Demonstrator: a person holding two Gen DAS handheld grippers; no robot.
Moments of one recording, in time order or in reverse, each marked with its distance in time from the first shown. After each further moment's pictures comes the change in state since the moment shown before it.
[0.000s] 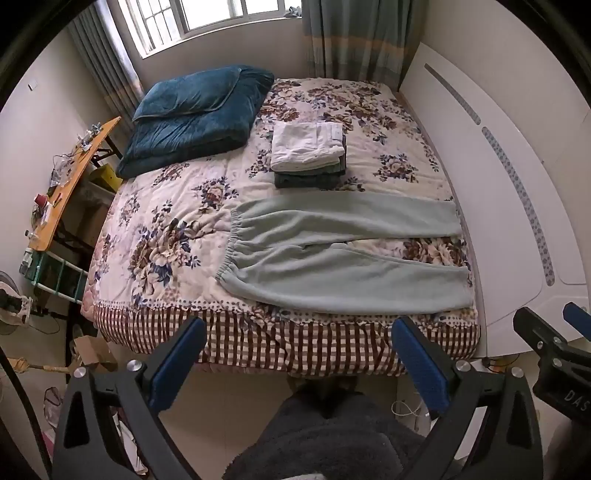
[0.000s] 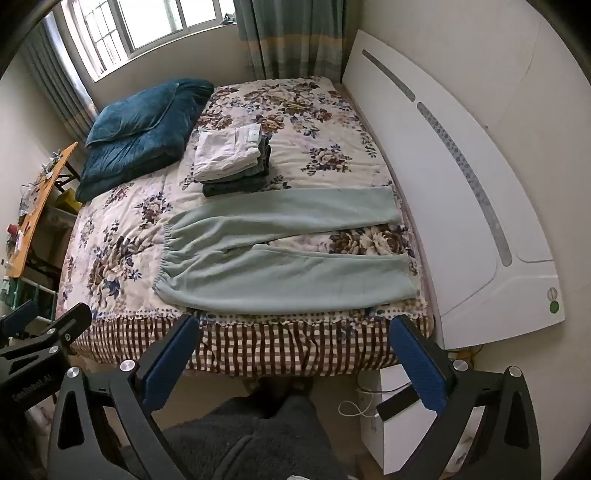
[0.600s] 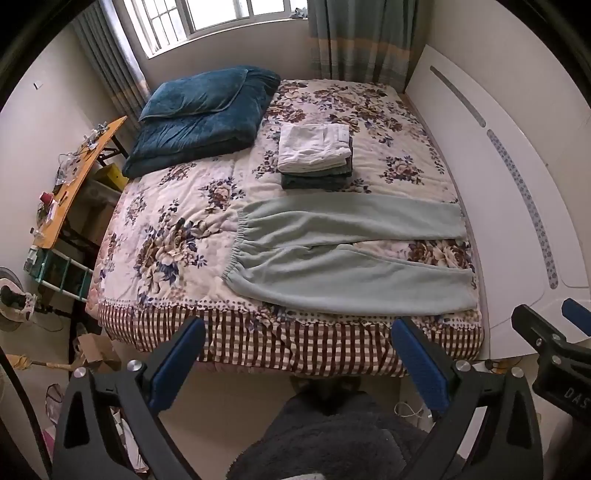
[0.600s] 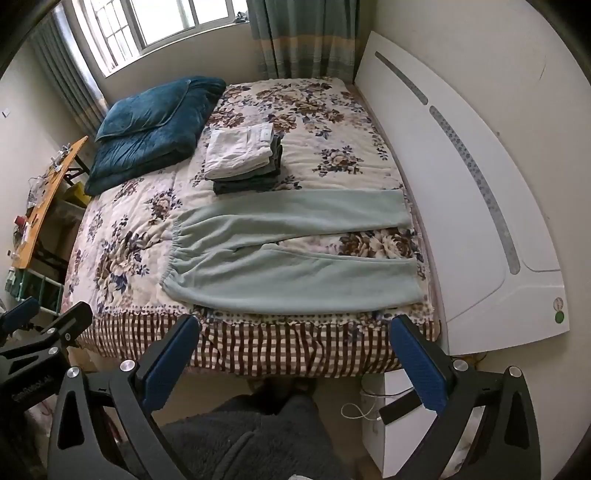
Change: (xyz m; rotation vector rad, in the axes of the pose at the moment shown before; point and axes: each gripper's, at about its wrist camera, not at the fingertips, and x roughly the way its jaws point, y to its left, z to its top) left arm 0.000 0.005 0.003 -0.002 0.002 0.021; right arm 0.001 0.004 0.004 -0.031 0.003 0.013
